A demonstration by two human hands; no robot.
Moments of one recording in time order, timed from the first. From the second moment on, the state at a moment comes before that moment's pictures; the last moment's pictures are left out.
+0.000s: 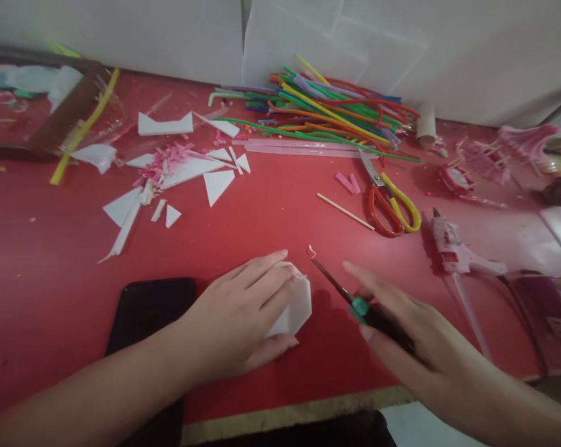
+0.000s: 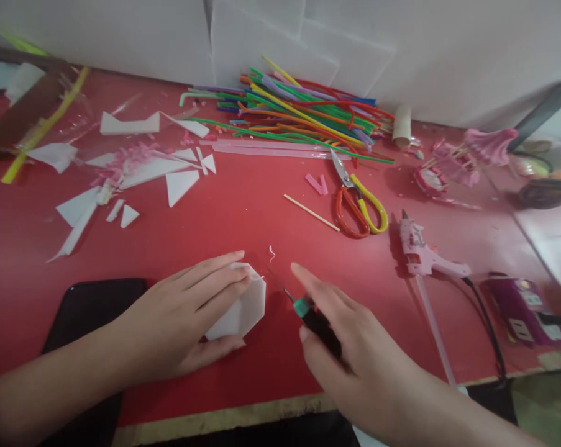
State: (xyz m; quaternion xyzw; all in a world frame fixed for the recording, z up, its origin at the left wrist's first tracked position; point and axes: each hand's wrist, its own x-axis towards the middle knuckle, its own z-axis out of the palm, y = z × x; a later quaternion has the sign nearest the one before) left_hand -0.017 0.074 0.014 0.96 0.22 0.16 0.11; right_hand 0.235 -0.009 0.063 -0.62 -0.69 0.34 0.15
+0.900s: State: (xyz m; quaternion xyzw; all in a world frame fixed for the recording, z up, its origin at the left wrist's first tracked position) left_hand -0.019 0.077 0.017 0.94 0.32 0.16 0.02; right_hand 0.220 0.043 0.041 -0.65 -0.47 0.54 0.27
